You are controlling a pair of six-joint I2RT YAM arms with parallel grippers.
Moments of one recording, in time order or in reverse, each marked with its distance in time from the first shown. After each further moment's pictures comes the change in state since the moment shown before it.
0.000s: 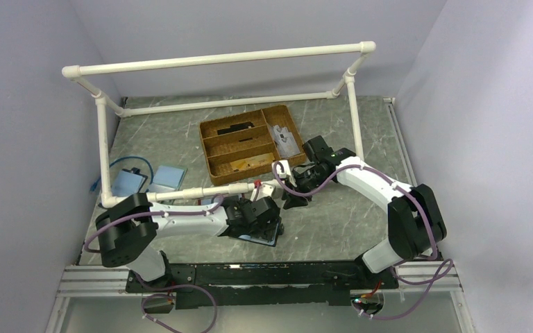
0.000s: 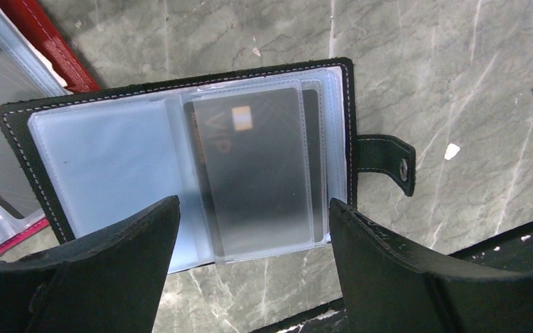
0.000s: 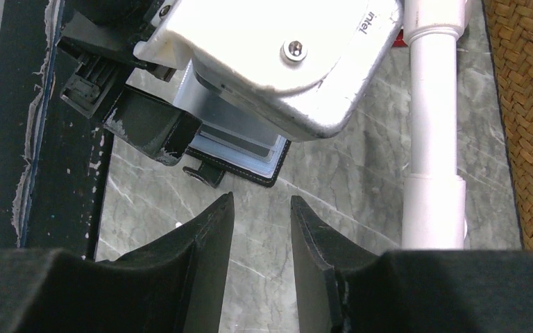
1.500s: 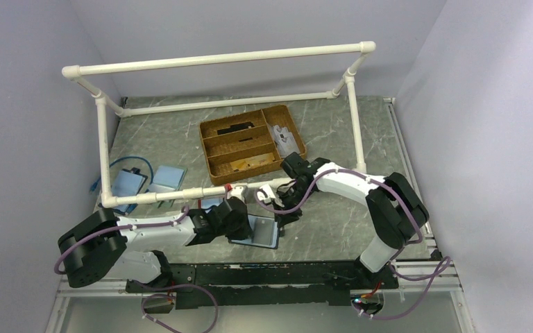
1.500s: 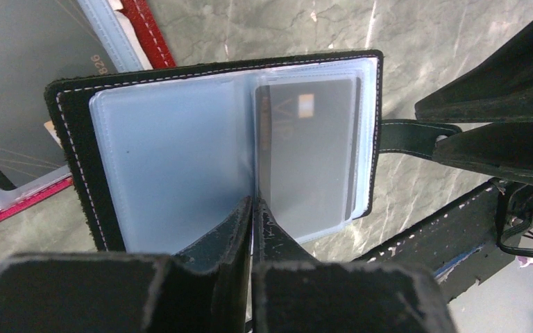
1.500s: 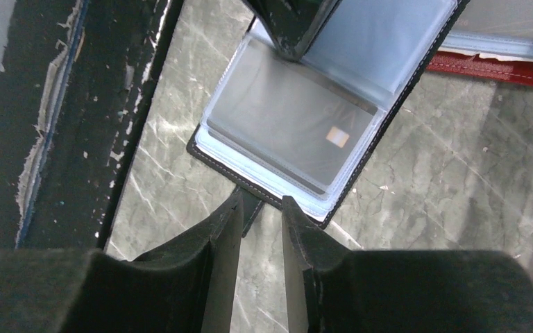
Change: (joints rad) left arm 0.144 -0.263 -0.364 0.315 0.214 -0.117; right arm 0.180 0.134 -0.019 -0.016 0.058 -0.096
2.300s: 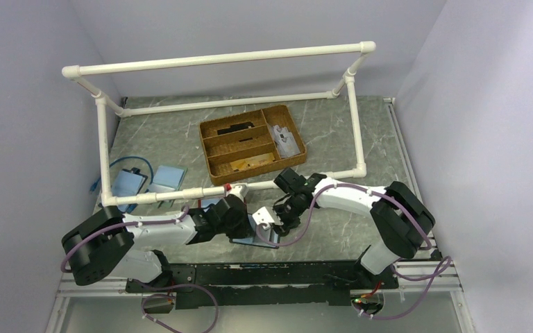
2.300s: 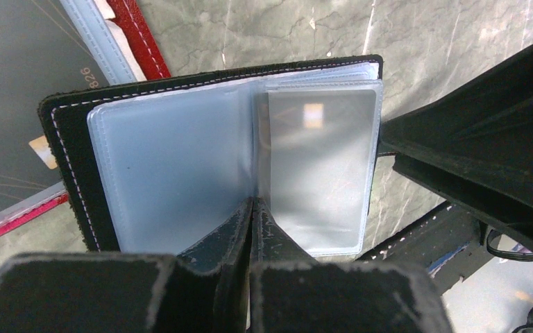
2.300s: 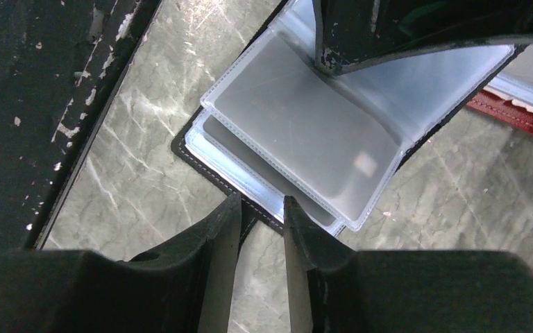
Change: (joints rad) left arm 0.045 0.038 -0.026 0.082 0.074 -0.003; right arm 0.131 -0.075 -0.126 0.142 0.177 -0.117
